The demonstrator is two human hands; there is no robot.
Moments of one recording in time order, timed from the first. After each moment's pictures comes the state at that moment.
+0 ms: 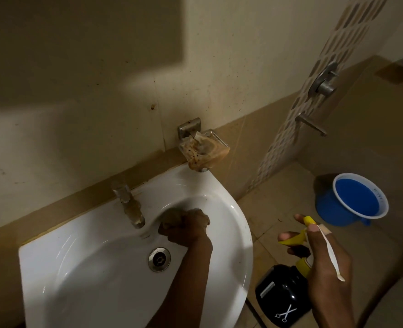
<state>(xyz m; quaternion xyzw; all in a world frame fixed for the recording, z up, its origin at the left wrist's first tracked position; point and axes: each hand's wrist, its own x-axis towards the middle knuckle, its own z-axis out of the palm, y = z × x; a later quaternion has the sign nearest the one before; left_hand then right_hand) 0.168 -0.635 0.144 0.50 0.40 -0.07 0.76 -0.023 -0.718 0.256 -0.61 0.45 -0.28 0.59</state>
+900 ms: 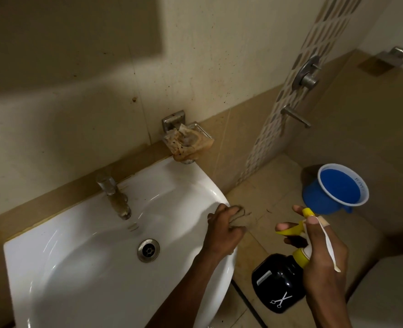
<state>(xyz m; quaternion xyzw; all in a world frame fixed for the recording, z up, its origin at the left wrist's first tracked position) 0.096 -0.652 0.164 0.78 -0.24 -0.34 0.47 -0.050 -0.727 0.257 -0.66 0.42 -0.35 0.52</state>
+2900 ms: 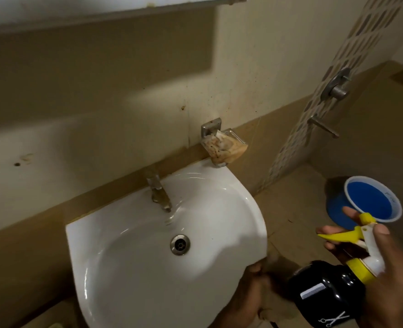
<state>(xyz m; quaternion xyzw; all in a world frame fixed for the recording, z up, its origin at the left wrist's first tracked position) 0.014 -0.562 0.191 0.52 -0.11 -0.53 0.66 -0.061 -0.705 0.322 -0.52 0.37 -0.28 0.72</state>
